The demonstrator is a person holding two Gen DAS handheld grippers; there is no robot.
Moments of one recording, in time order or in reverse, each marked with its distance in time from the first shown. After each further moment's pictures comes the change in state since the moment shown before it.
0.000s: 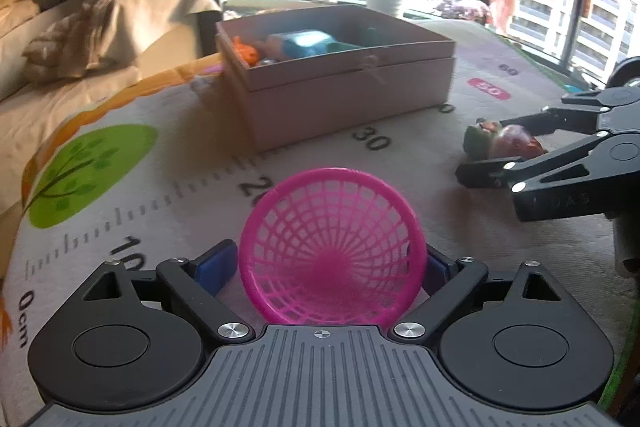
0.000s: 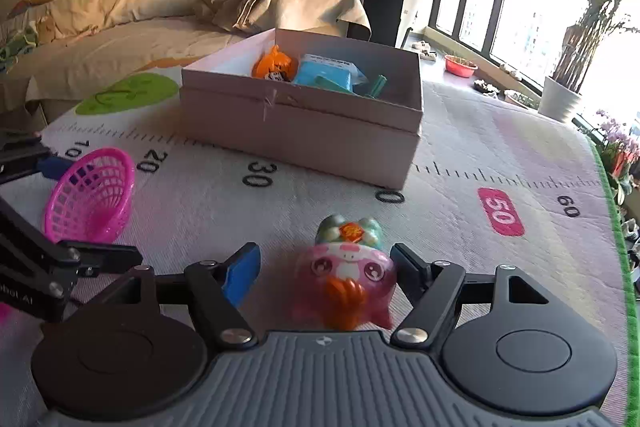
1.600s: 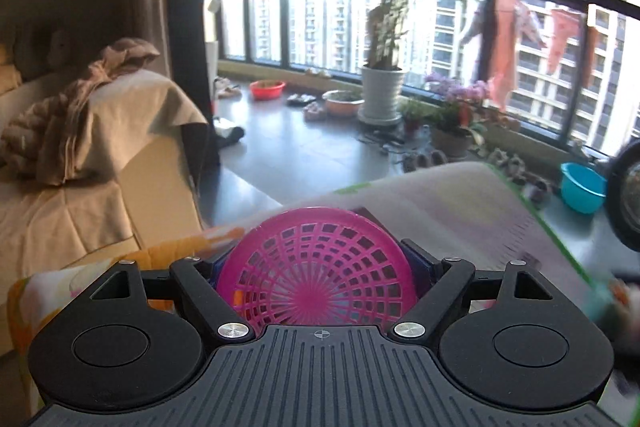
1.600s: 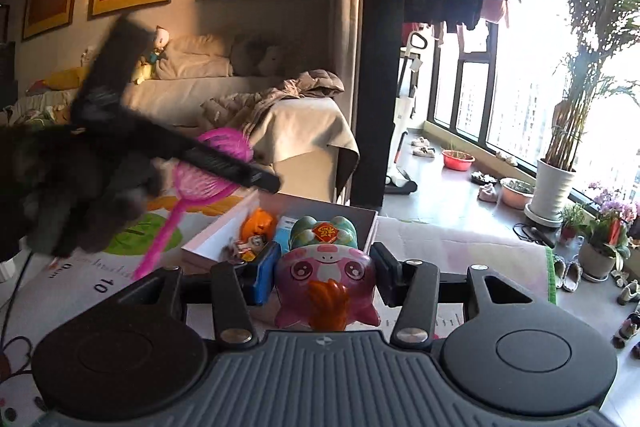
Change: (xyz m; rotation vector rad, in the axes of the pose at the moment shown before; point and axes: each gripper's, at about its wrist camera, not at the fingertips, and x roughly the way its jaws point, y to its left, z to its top) left arm 0.052 0.013 0.215 -0.007 -0.188 -0.024; right arm -0.084 -0.054 0.065 0.014 -0.306 0.014
